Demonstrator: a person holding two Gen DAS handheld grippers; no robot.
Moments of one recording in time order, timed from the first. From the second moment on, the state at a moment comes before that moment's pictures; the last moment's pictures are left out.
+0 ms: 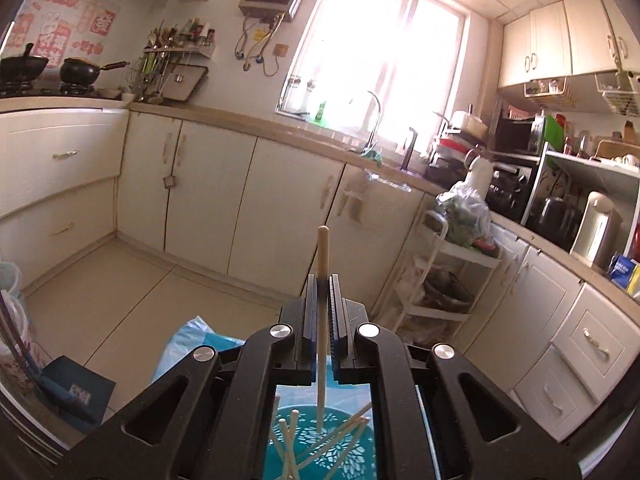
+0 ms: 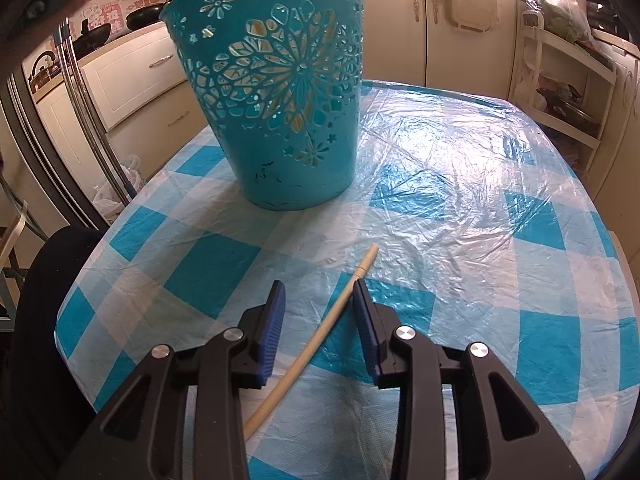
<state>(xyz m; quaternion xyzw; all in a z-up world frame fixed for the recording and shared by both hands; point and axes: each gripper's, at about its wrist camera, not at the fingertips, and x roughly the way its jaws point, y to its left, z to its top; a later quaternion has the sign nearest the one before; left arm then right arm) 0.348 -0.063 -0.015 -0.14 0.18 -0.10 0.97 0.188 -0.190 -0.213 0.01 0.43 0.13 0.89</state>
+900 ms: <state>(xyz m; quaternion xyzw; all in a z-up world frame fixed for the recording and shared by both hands) 0.250 -0.010 -0.079 -0.02 0.25 0.01 0.97 0.188 -0.189 -0.209 -0.05 0.45 0.12 0.88</state>
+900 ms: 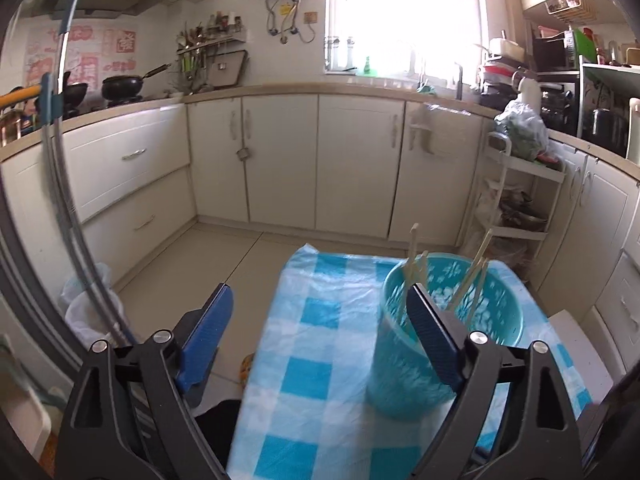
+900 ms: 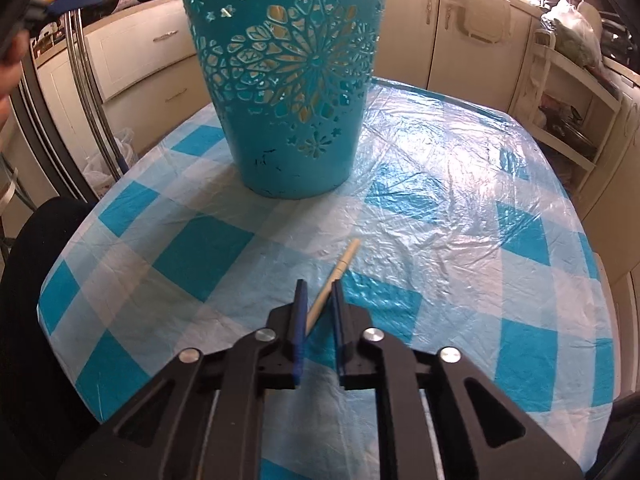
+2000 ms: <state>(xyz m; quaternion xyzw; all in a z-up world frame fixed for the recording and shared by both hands) 0.212 -0.012 -0.116 0.00 0.34 0.00 0.94 0.169 -0.246 -0.117 0.18 0.32 0.22 0.90</state>
